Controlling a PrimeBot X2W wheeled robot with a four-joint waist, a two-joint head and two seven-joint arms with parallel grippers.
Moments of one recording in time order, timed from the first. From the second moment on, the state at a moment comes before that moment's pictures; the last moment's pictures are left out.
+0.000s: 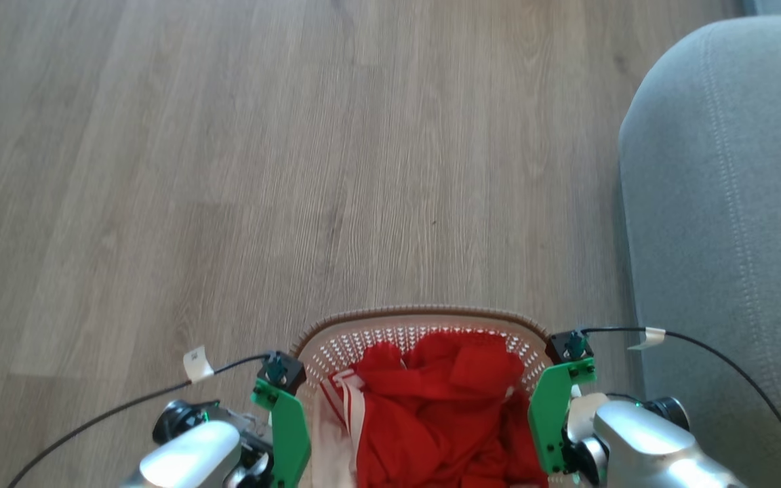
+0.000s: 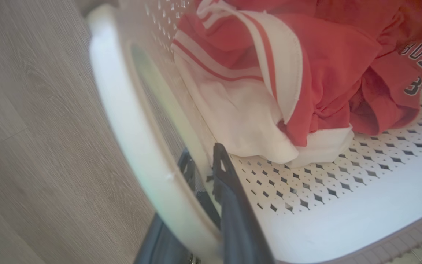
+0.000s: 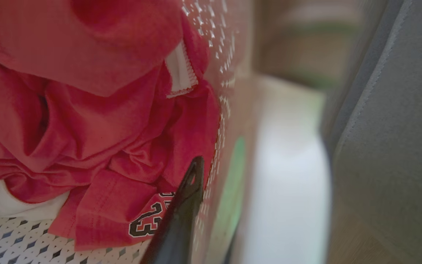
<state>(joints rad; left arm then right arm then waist) -0.52 0.26 -1.28 0.80 -0.91 -0.10 0.32 -0.57 -0.08 1.01 1.14 0.89 0.12 0.26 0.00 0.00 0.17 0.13</state>
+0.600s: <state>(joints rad) -0.72 0.13 -1.25 0.98 -0.87 -0.07 0.19 -0.79 -0.09 1.00 1.20 0.84 0.12 0.16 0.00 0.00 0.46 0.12</state>
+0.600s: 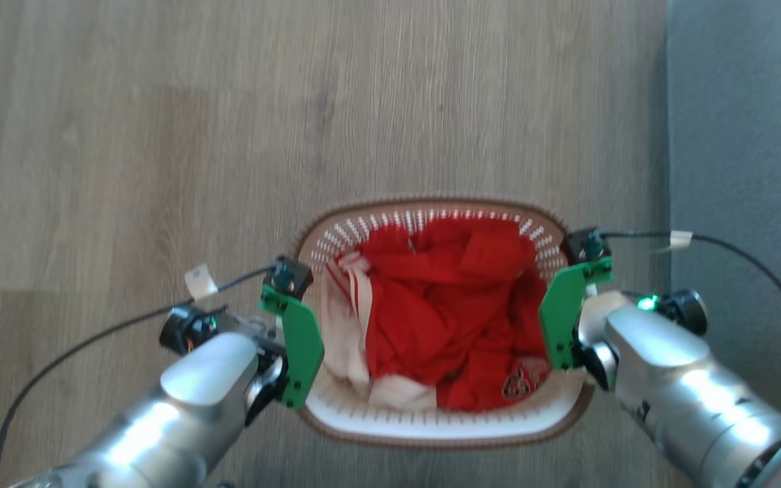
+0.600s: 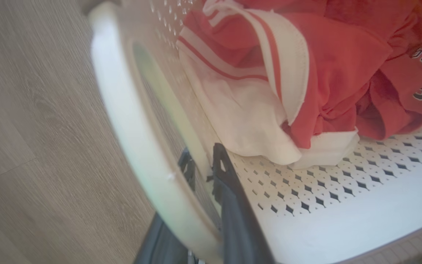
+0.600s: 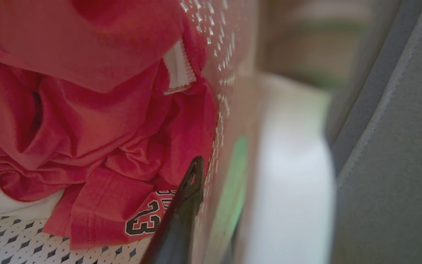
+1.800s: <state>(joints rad) -0.94 0.06 -1.25 1.07 -0.86 -0.06 0.06 -1.00 -0.10 0.96 1.31 0.81 0.12 0.03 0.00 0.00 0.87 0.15</state>
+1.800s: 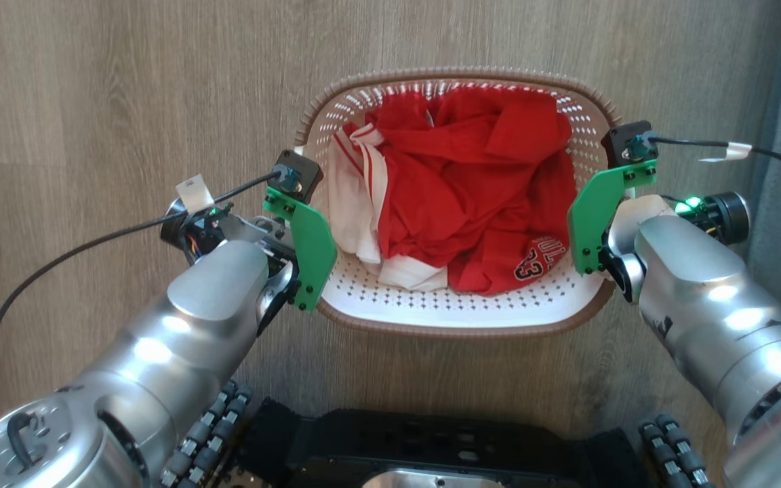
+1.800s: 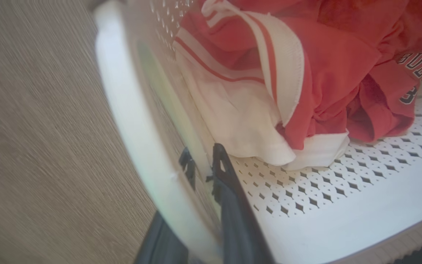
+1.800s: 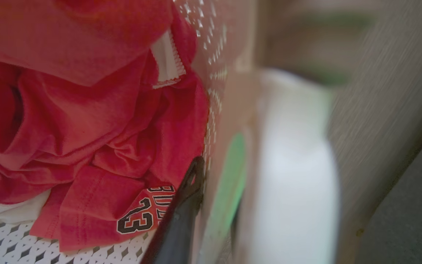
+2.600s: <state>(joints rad) -0.98 0.04 -1.28 1.05 -0.84 -0.02 0.06 -1.00 -0.10 0.87 1.30 0.69 0.12 0.07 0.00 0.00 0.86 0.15</state>
